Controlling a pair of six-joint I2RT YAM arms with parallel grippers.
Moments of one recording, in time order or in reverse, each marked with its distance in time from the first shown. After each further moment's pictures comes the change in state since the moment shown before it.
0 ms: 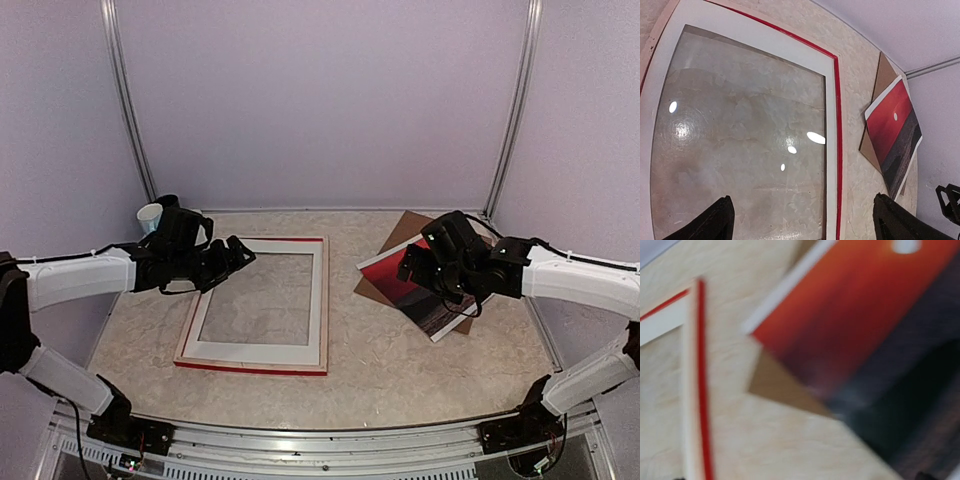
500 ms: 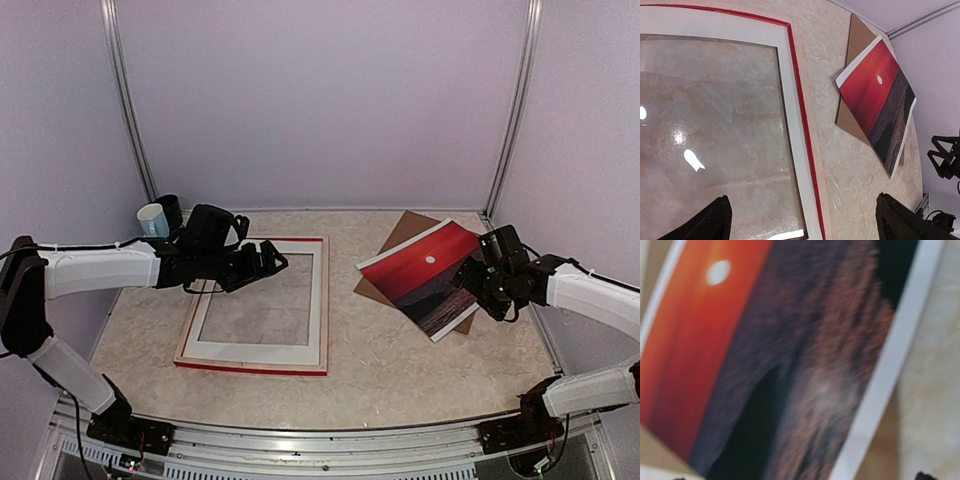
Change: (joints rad) left arm -0.139 0.121 0.116 -0.002 0.011 0.078; right arm -0.397 -0.201 -0.278 -0.002 -0.150 0.009
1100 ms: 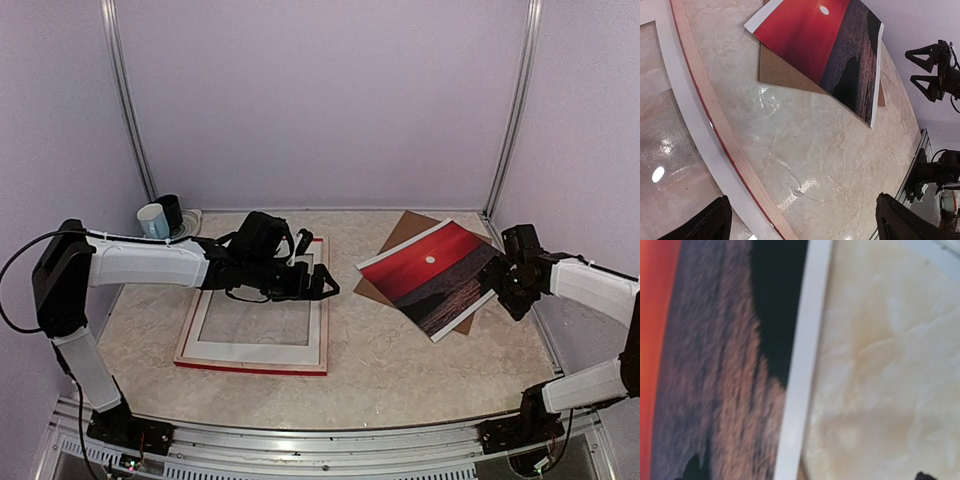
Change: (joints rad) left arm -0.181 0.241 0.195 -0.002 0.154 0.152; right arm -0.295 0.083 -0.010 0.016 -0.047 -0.039
